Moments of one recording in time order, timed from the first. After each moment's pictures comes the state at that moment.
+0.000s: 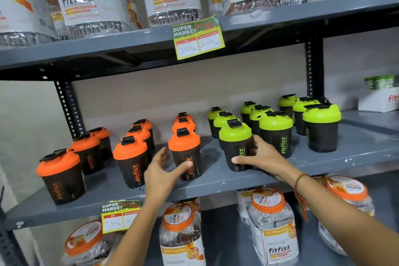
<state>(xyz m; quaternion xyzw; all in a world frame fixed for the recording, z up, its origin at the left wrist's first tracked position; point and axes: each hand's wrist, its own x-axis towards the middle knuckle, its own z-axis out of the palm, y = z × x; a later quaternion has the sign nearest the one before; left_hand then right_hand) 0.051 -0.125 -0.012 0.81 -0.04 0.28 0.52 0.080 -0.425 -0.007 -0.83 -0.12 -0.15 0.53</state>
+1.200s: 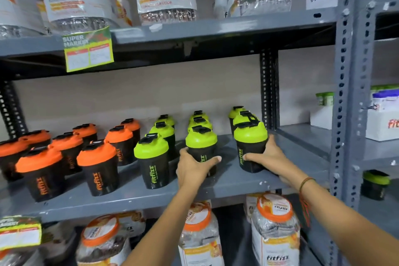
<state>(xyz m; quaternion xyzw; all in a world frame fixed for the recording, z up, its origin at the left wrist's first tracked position) 0.097 -0.437 -0.002 0.83 0.05 0.24 0.51 0.109 -0.664 -0.002 -0.82 -0.02 -0.19 0.54</state>
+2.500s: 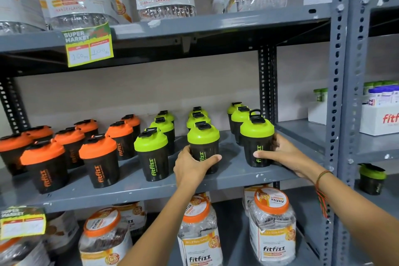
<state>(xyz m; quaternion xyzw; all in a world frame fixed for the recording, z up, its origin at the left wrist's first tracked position) 0.071 -0.436 -0.006 0.84 0.02 0.26 0.48 0.102 -0.714 -0.012 -0.77 -0.15 -0.12 0.60</state>
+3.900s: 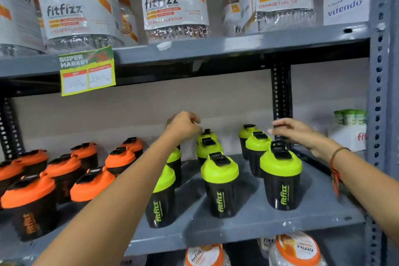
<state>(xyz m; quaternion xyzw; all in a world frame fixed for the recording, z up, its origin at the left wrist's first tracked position) 0.171 -0.393 0.173 0.94 -0.08 0.19 0.27 0.176 -0.717 0.106 -0.82 -0.06 -0.16 0.55</state>
